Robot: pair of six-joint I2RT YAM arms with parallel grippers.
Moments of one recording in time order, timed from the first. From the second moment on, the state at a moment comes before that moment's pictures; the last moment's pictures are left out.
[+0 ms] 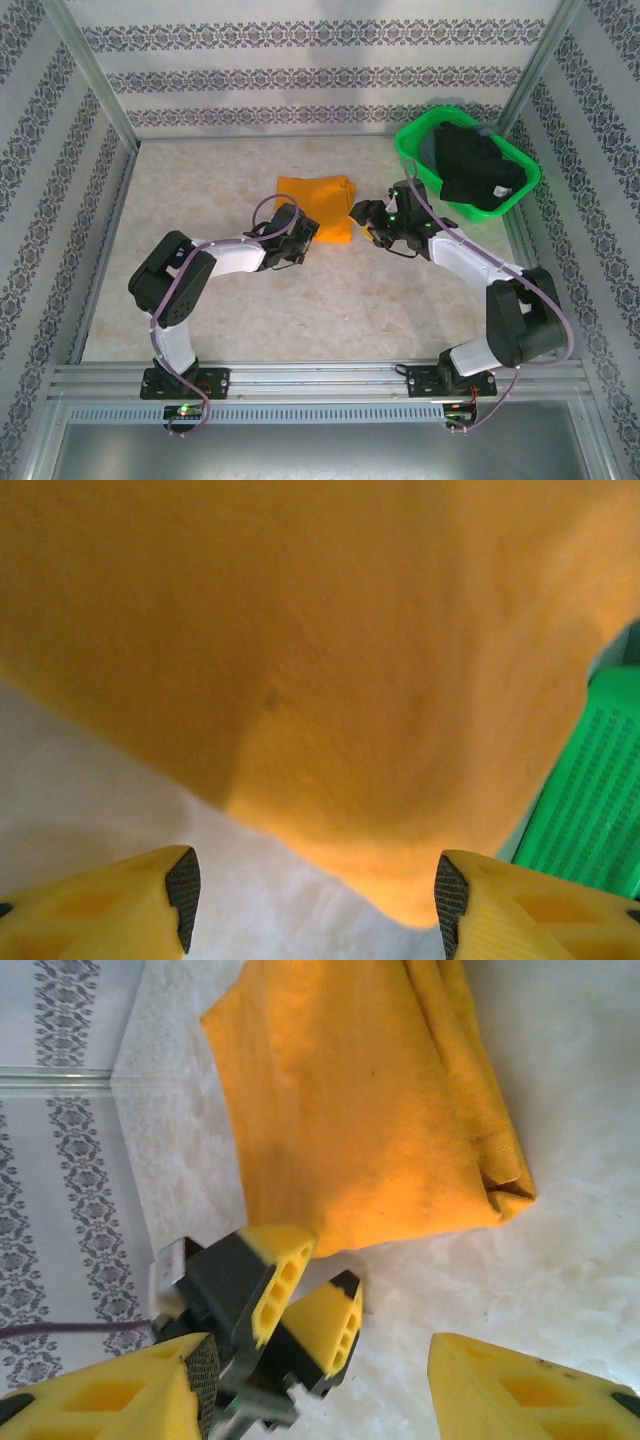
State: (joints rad) left arm -0.60 1.85 0.98 0.10 0.00 -1.64; right arm 0.32 1.45 0.89 -0.16 -0.46 1.07
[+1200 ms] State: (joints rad) left arm 0.28 2.09 1.25 0.15 0.30 -1.01; right arm 0.28 1.32 0.89 -0.25 -0.51 0.99
